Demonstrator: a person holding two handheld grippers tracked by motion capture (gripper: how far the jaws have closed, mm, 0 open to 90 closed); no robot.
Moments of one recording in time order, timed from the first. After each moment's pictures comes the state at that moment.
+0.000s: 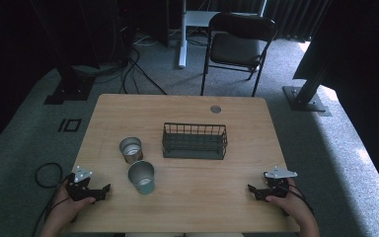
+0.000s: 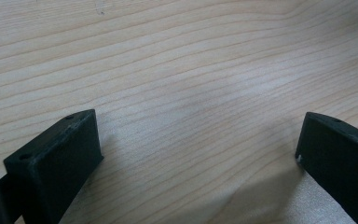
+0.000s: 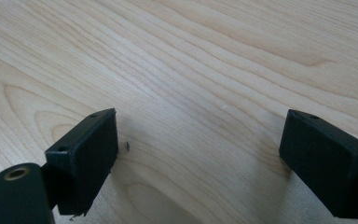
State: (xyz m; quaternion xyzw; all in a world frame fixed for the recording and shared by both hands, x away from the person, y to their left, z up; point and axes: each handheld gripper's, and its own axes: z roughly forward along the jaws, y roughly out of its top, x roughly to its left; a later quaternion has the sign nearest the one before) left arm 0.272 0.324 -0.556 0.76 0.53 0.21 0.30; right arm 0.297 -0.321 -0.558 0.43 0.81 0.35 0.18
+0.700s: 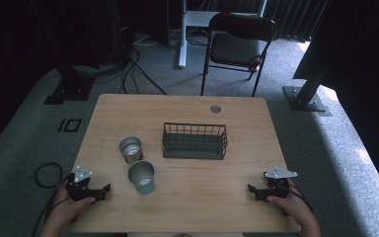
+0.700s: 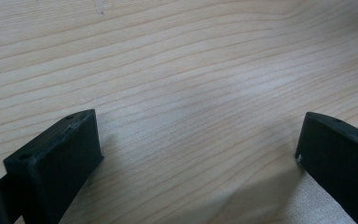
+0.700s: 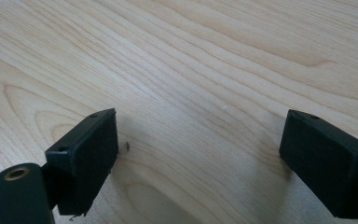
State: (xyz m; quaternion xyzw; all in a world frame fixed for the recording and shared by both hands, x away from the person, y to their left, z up) left arm 0.272 0.324 -0.556 0.76 0.53 0.21 0.30; right arm 0.297 -0.321 -0.558 0.42 0.82 0.35 0.18
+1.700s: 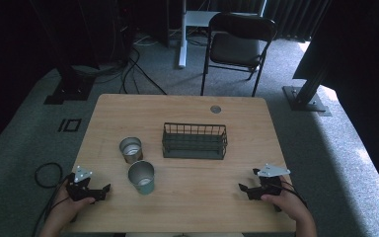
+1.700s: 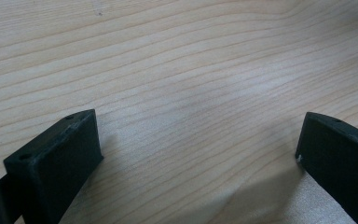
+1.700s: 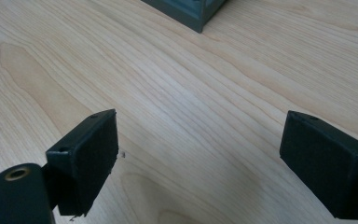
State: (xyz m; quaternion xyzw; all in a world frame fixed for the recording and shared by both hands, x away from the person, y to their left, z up) left arm 0.272 0.324 -0.556 0.77 0.53 0.21 0.30; right arm 0.300 -0.292 -0.542 0.37 0.83 0.39 0.16
